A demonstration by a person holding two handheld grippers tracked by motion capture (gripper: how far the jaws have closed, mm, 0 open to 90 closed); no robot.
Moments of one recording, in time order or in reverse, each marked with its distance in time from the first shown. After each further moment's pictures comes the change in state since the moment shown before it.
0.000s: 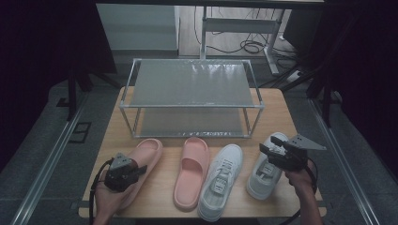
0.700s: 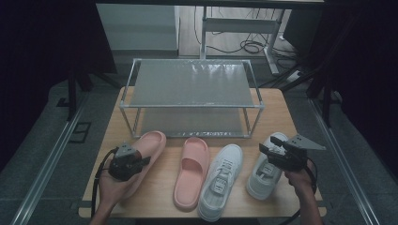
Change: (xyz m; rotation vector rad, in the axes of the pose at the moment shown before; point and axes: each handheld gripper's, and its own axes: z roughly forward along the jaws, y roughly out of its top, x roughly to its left) left arm 0.002 0.035 0.009 0.020 0.005 0.035; right arm 0.000 0.000 0.001 0.003 0.000 0.001
